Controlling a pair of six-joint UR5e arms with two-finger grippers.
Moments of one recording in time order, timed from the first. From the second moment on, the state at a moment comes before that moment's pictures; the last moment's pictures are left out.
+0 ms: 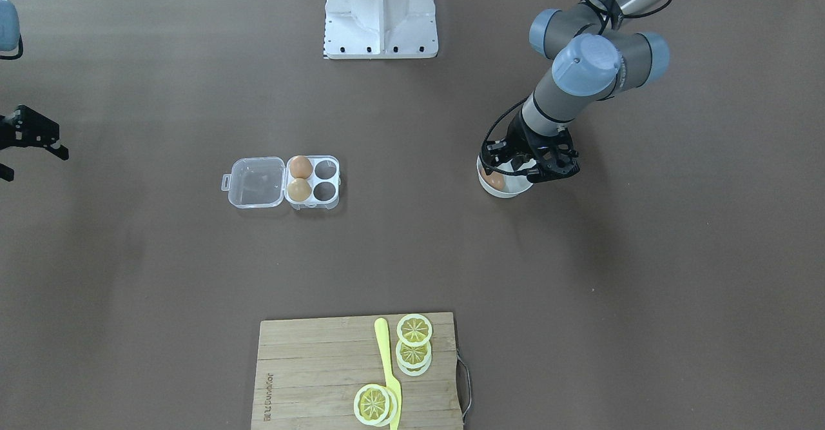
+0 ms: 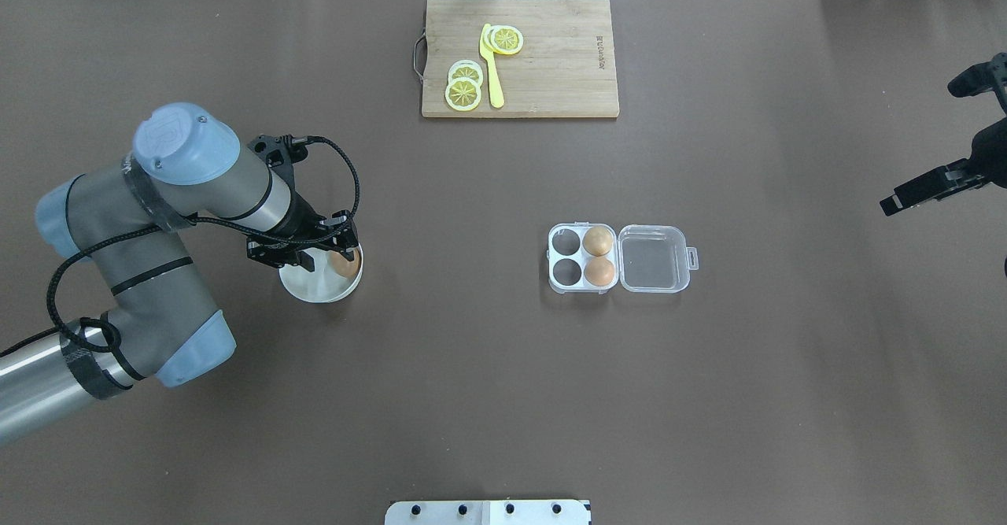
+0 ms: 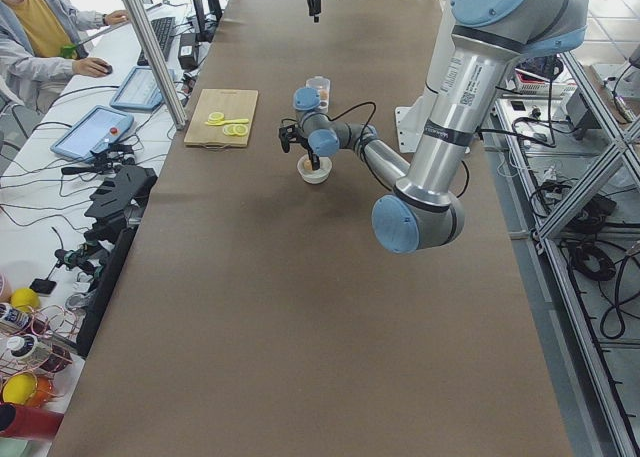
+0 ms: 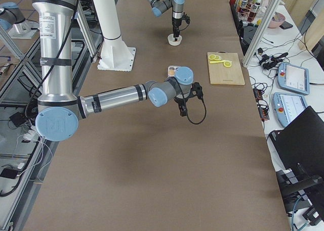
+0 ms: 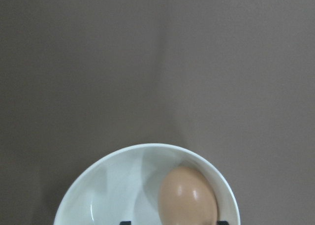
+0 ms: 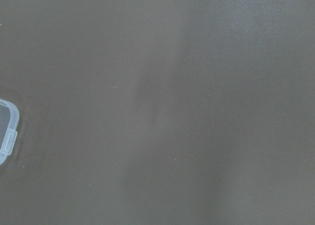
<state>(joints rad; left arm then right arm) -0.66 -1.98 -1.67 -1.91 -2.11 -1.37 1.16 -1.59 1.83 -1.26 2.39 0.37</state>
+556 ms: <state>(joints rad) -0.66 -1.98 -1.64 -1.95 -2.11 -1.38 1.16 -1.59 1.84 -1.26 2.39 0.37</state>
